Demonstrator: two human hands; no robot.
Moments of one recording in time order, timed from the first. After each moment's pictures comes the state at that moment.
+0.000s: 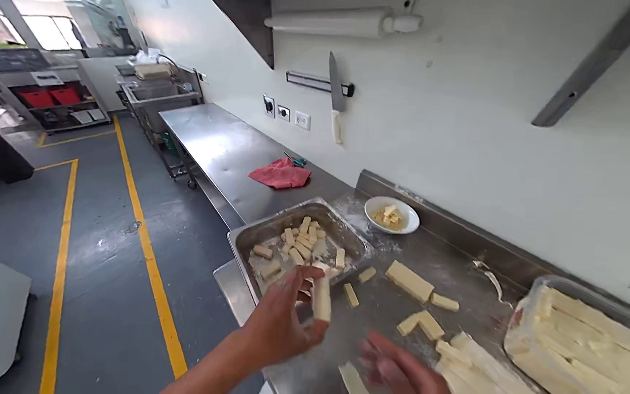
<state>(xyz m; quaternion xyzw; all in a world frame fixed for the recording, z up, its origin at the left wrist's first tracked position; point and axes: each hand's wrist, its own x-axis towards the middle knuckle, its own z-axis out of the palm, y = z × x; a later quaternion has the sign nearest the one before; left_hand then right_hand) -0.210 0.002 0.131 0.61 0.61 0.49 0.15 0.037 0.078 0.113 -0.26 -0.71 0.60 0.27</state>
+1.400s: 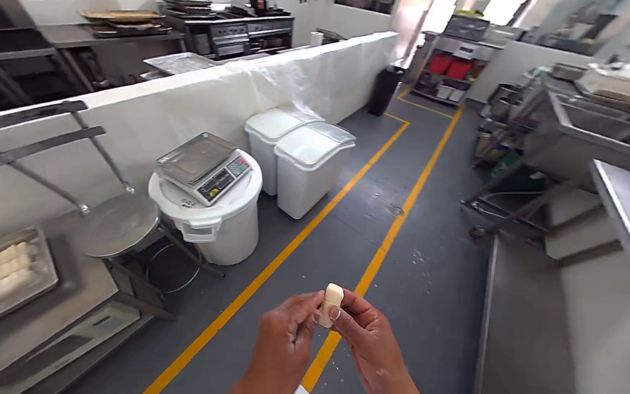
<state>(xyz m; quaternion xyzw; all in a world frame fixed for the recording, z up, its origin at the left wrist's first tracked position) -0.449 -0.621 0.079 -0.07 0.78 0.54 -0.31 -0.530 -0.489 0.100 0.10 -0.59 0.75 -0.26</state>
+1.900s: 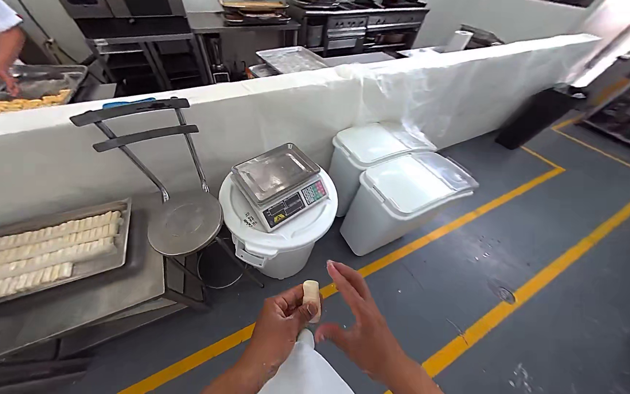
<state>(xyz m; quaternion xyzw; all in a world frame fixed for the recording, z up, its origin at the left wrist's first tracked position) -0.576 -0.845 0.065 -0.35 0.50 0.76 -0.21 -0.731 -0.749 0.057 0.57 -0.64 0.47 -0.21</state>
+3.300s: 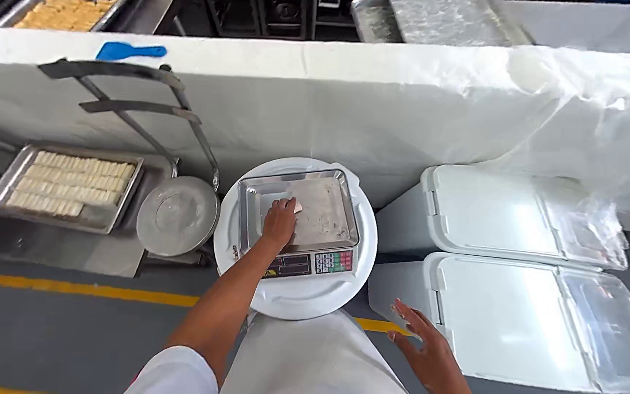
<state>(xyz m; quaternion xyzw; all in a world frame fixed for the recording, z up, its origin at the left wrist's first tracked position) -0.838 -1.258 -0.090 -0.62 0.73 0.29 -0.04 -1.122 -0.998 -0.045 0.59 -0.68 0.24 -0.36</state>
